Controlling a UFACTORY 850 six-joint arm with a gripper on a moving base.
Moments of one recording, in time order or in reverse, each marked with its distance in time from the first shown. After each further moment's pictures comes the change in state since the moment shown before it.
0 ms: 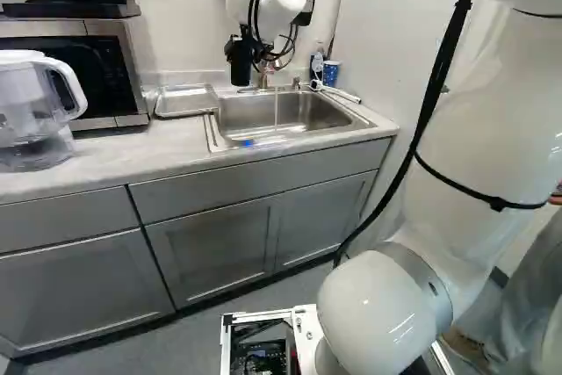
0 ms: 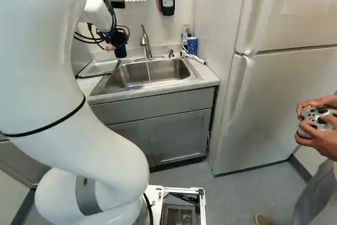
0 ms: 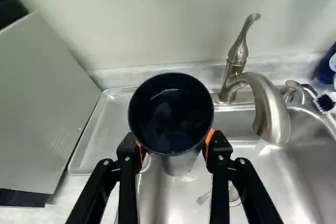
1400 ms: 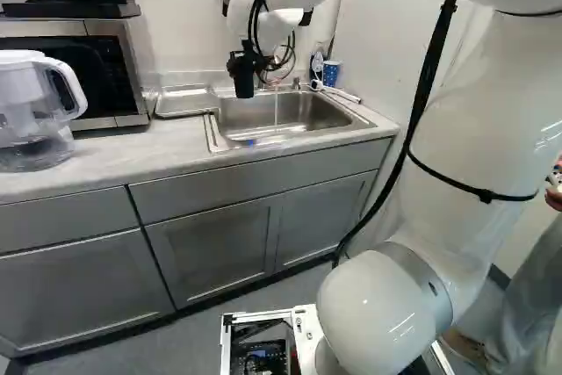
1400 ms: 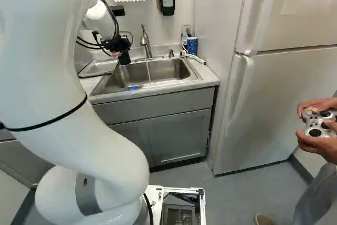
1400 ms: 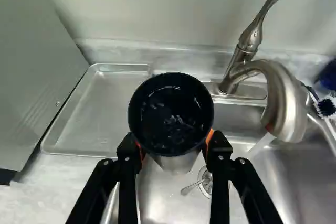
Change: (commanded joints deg) arm -0.4 -1.6 1.5 0.0 -0.1 -11.3
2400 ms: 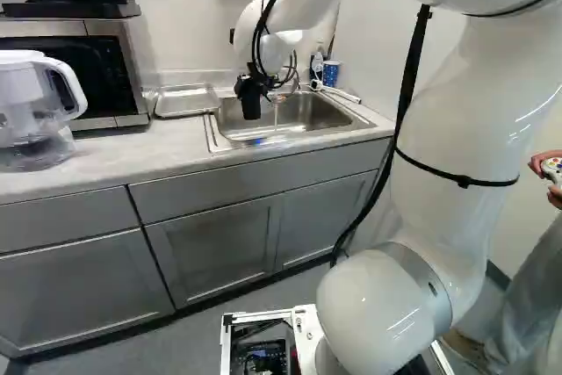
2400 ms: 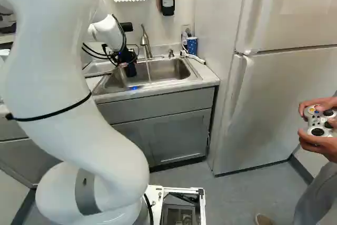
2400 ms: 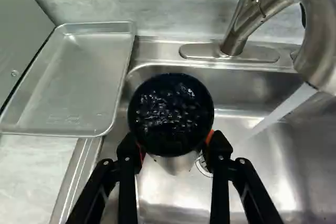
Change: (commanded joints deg) arm -1.7 -4.0 2.3 0.0 -2.6 0.0
